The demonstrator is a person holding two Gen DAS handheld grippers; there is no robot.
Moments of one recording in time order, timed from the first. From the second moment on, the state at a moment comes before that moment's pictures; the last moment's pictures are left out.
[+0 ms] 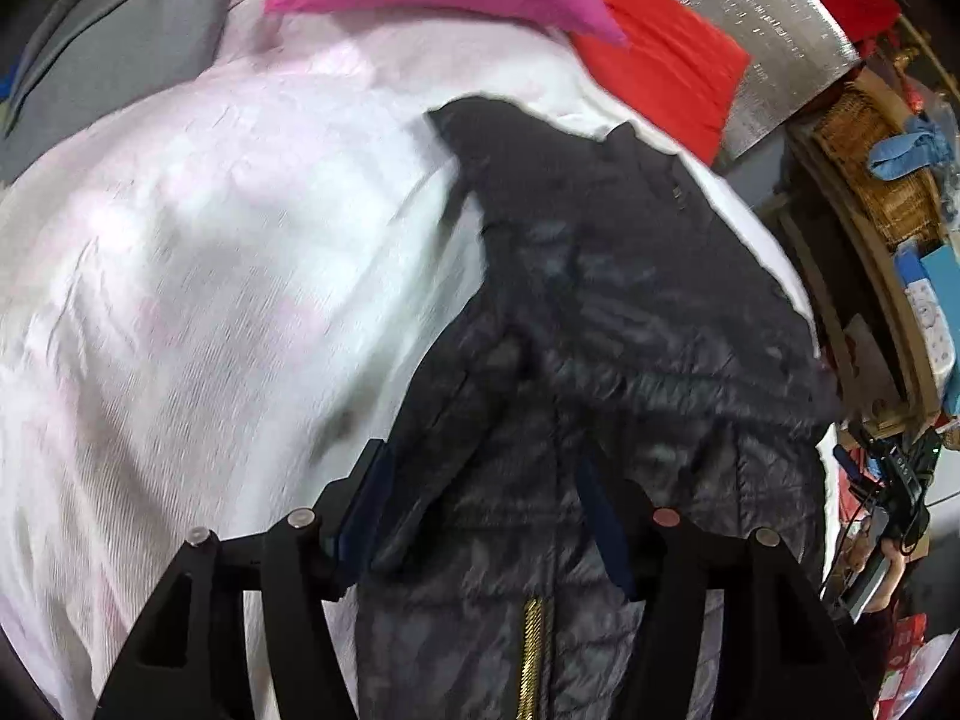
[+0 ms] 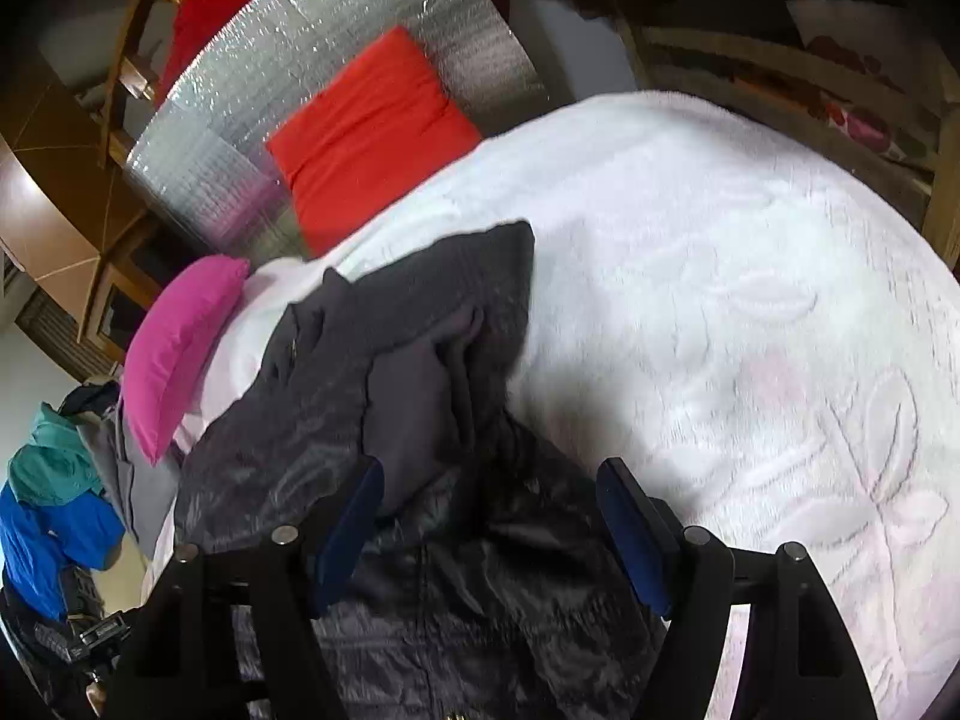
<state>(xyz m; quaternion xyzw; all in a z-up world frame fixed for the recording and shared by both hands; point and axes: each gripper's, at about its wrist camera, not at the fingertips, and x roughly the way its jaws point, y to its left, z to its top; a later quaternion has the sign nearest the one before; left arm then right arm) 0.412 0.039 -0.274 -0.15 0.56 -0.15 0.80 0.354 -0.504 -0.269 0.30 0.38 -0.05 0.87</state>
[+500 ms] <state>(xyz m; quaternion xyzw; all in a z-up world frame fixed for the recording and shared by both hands) 0.409 0.052 -0.267 -0.23 0.51 -0.15 0.82 0.349 -0.509 -0.281 0.33 0.38 -0.04 0.86</state>
